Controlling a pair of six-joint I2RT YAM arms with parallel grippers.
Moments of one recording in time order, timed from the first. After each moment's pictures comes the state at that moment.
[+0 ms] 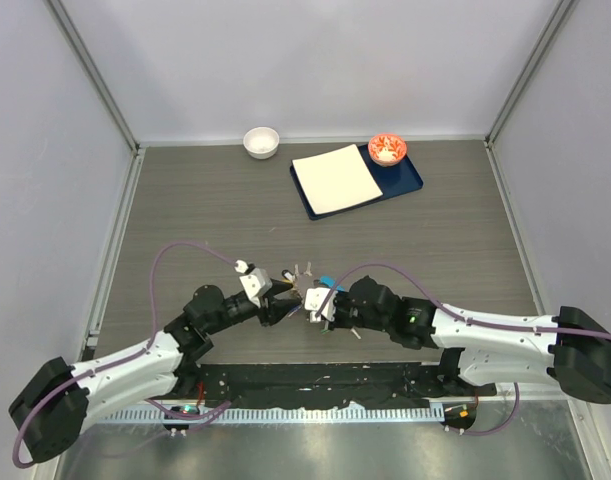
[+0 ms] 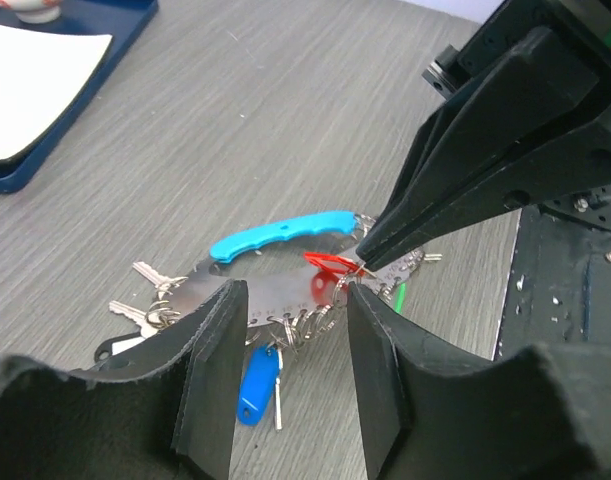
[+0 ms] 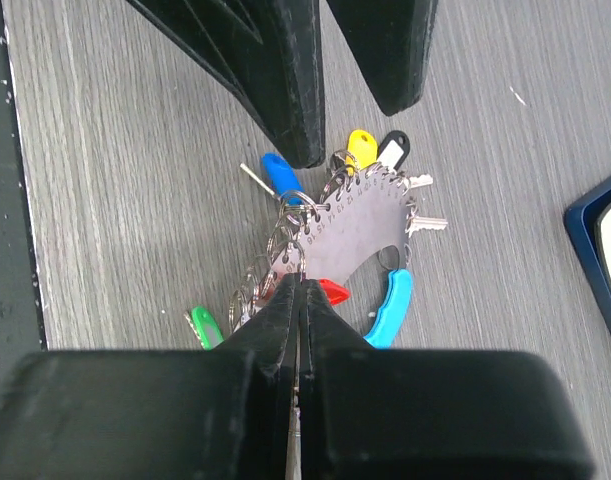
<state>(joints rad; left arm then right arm) -0.81 0.80 0.12 0.64 0.29 -0.06 1.15 1.07 0.52 0.07 0.01 -0.44</state>
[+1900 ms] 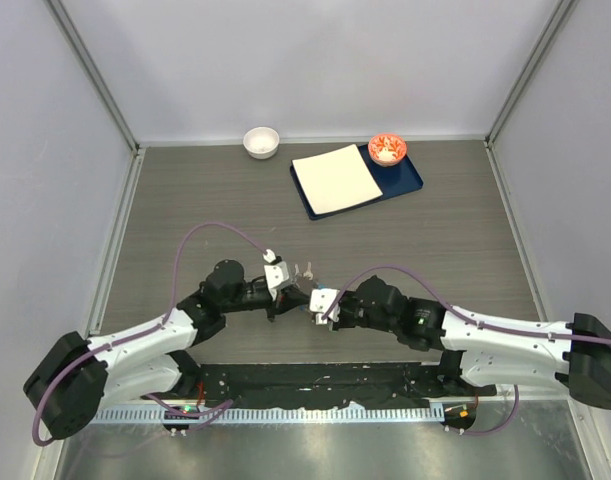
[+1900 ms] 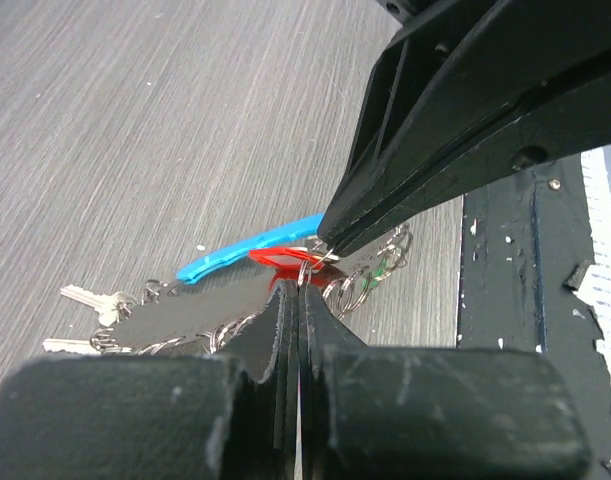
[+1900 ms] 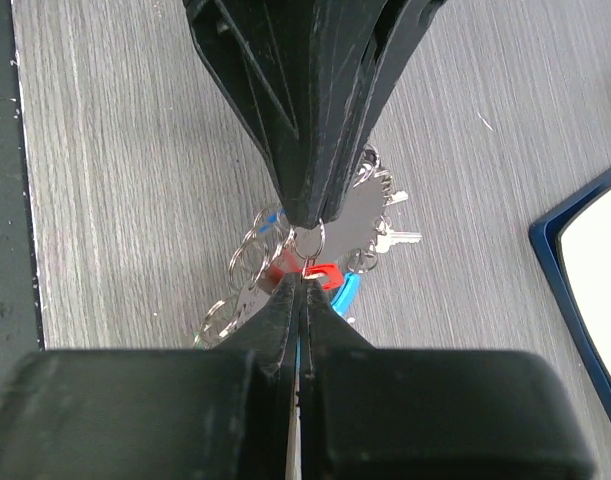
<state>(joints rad) -0.76 1.03 0.35 0.42 0.58 0.08 1.15 0.99 0.52 0.03 0.01 -0.48</state>
